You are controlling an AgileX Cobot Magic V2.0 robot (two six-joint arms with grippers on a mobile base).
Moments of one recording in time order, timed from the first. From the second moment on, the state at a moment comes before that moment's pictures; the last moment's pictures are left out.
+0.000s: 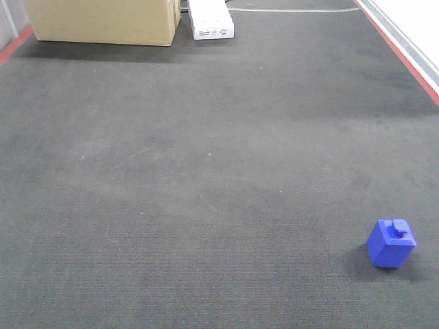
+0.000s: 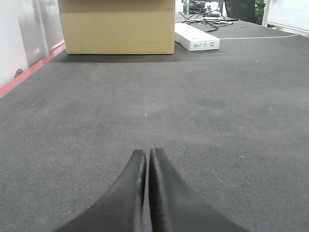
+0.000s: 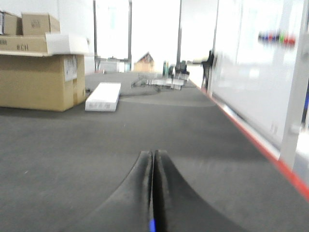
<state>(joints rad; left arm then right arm) -0.03 -0.02 0.03 0.03 0.18 -0.04 0.01 -0.01 0.02 -0.08 -0.08 -0.01</state>
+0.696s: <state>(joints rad) -0.03 -0.02 0.03 0.03 0.18 -0.04 0.01 0.42 -0.38 0.10 0.40 -0.02</state>
